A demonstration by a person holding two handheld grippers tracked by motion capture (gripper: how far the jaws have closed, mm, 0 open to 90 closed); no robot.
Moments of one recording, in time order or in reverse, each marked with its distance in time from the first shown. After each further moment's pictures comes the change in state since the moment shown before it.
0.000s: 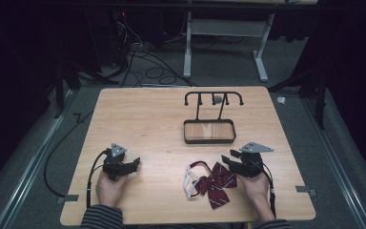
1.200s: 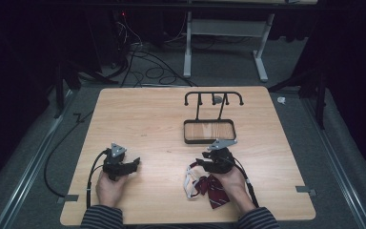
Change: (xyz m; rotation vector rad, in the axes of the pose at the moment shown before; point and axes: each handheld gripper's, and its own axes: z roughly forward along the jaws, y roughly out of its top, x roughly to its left) left arm 0.000 0.000 0.000 0.000 0.000 -0.001; right arm 0.050 0.025 0.059 0.140 0.151 -0.148
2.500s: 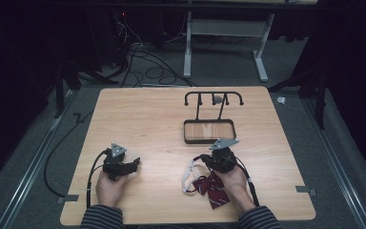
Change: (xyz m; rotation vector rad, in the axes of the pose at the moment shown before) left arm 0.000 0.000 0.000 0.000 0.000 0.001; right arm -0.006 -0.001 -0.004 -0.008 0.004 -0.008
